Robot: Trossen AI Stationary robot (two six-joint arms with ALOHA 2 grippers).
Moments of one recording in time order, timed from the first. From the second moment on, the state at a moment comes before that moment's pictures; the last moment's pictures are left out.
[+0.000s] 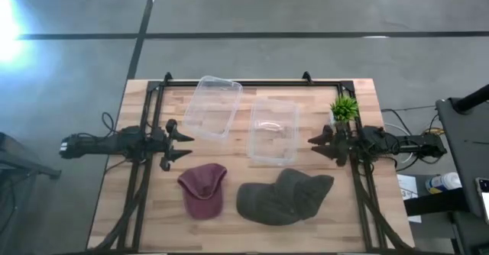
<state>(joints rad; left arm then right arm) -0.03 0.02 0.01 0.02 0.00 -0.11 0.05 0.02 0.01 0.05 0.02 0.78</state>
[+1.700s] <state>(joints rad) -0.14 0.37 0.35 -0.13 -0.16 -1.15 0.30 1.08 0.87 -0.86 -0.20 1.23</state>
